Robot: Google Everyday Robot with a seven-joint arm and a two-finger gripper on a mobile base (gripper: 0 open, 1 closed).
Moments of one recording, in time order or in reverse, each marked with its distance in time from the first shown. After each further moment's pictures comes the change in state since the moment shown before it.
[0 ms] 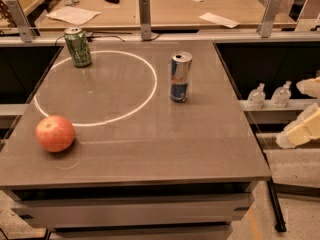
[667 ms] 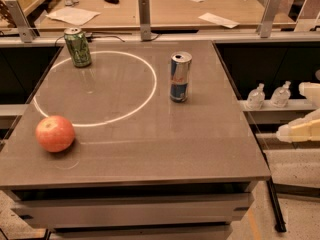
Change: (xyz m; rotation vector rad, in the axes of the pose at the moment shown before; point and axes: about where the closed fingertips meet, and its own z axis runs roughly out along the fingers) arm -0.009 -0.004 -0.002 -0.003 -0.415 0.101
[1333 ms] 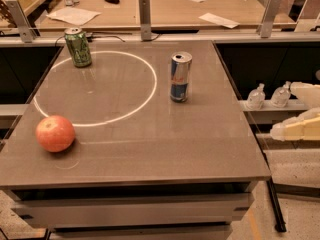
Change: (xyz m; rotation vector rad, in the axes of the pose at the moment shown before) arm -0.008 0.007 0.011 -0.040 -0.098 0.019
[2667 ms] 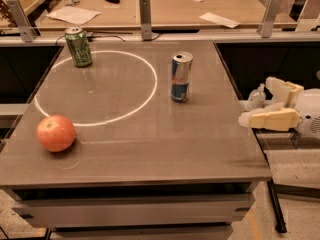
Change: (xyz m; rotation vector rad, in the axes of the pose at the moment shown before) arm -0.003 -0.019 0.058 0.023 -0.165 0.004
